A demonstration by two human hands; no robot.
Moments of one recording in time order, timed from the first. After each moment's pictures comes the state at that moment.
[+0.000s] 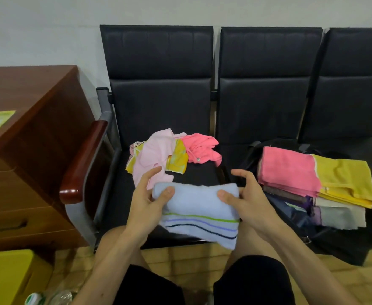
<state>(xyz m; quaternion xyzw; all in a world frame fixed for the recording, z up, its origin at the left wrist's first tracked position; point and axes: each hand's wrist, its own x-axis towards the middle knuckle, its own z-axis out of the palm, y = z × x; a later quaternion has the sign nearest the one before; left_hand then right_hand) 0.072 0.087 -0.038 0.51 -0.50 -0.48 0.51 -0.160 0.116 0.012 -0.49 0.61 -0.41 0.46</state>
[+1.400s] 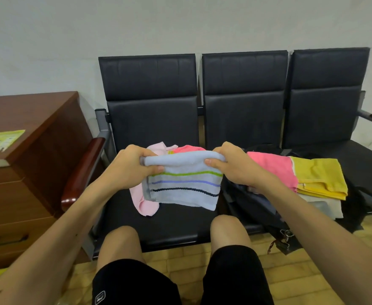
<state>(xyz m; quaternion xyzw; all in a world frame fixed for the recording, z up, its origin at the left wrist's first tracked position) 0.084 0.076 0.083 0.55 -0.78 -0.19 0.24 -0.187 0.096 0.077 -0.76 0.57 -0.25 0.18</state>
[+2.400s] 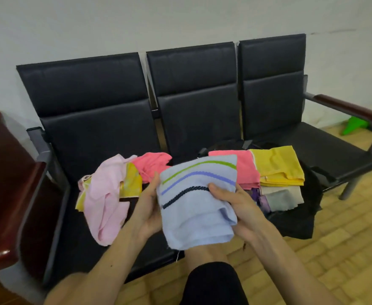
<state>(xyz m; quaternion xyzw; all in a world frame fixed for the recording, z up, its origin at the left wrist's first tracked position) -0.076 0.060 0.003 0.26 -0.31 -0.84 0.36 -0.252 0.150 0.027 -0.27 0.37 -0.63 0.63</state>
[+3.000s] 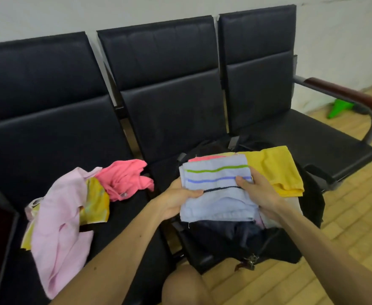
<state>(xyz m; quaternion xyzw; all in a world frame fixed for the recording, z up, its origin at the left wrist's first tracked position) -0.233 -0.094 -0.077 0.36 -0.52 -0.76 0.16 -0.445 0.017 -0.077 -0.35 0.67 -0.54 0.38</state>
